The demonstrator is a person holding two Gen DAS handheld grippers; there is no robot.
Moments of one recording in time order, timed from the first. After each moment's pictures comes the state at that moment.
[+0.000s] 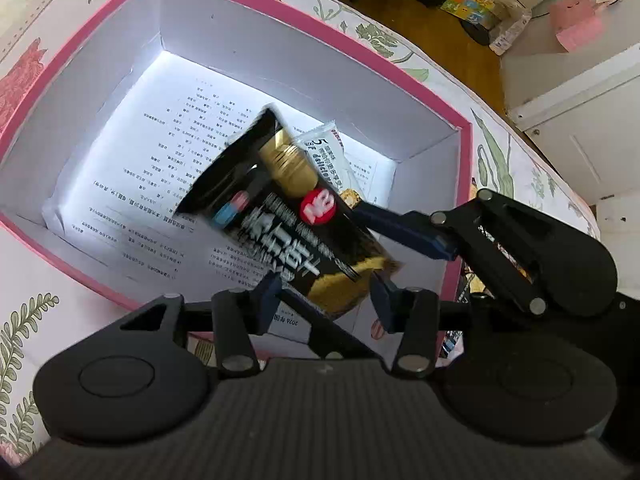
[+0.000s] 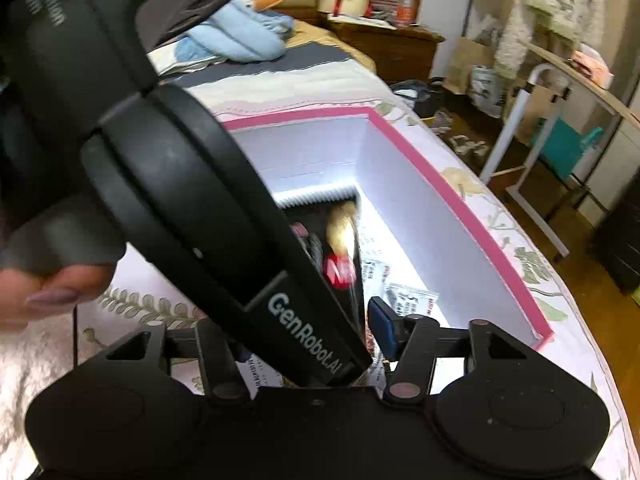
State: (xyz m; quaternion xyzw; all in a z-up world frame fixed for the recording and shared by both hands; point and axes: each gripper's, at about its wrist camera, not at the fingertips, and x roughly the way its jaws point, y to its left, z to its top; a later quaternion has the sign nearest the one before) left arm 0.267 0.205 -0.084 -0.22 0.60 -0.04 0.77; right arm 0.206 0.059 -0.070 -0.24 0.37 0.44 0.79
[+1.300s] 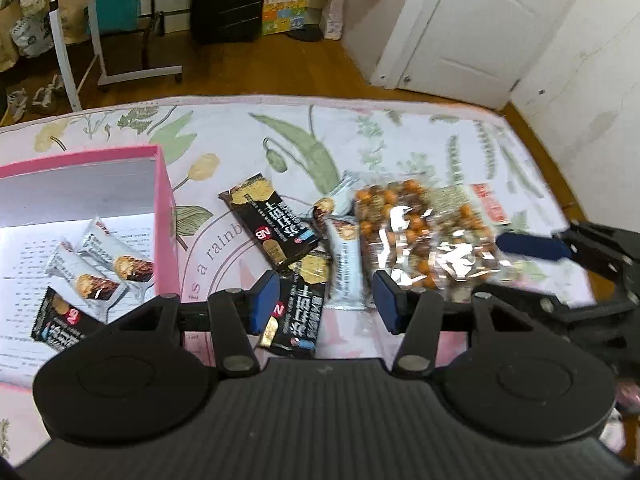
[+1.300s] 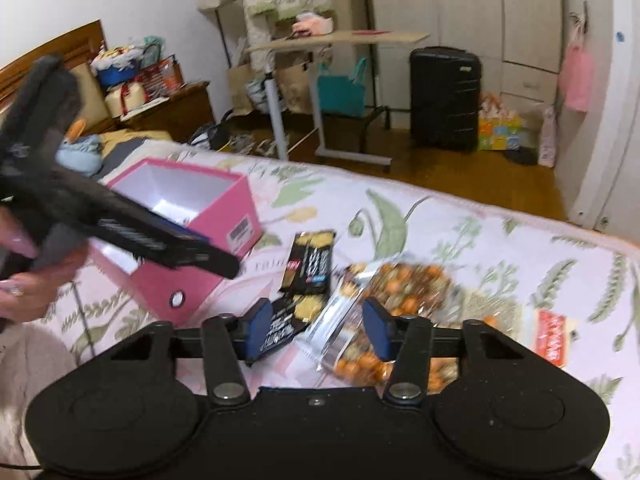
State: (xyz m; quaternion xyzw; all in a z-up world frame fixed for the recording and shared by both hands) left arm 0.220 0.011 -0.035 -0.01 0.49 -0.23 0.84; right arm 0.106 -0.219 -0.044 -0.01 0.38 0.20 0.90
